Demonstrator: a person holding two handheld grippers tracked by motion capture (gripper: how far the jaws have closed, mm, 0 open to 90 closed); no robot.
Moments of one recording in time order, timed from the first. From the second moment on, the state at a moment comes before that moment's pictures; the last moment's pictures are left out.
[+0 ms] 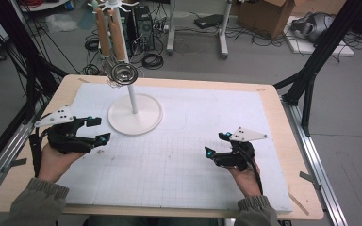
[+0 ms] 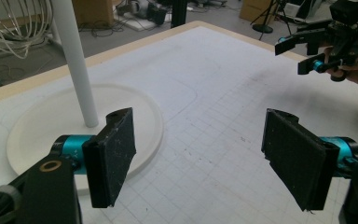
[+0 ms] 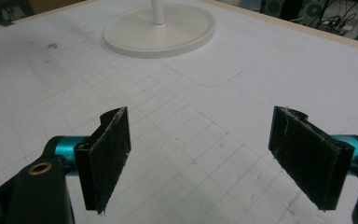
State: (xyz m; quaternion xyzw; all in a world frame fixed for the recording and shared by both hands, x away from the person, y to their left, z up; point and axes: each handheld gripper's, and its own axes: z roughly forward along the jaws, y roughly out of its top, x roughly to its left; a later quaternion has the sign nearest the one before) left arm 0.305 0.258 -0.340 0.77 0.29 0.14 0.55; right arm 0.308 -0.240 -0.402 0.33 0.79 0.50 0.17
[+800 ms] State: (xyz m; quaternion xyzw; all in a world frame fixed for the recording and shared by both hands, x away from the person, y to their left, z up) left arm 0.296 0.256 -0.382 0.78 0.30 0.15 0.52; right arm 0.308 -0.241 -0.404 0.33 0.78 0.50 0.17
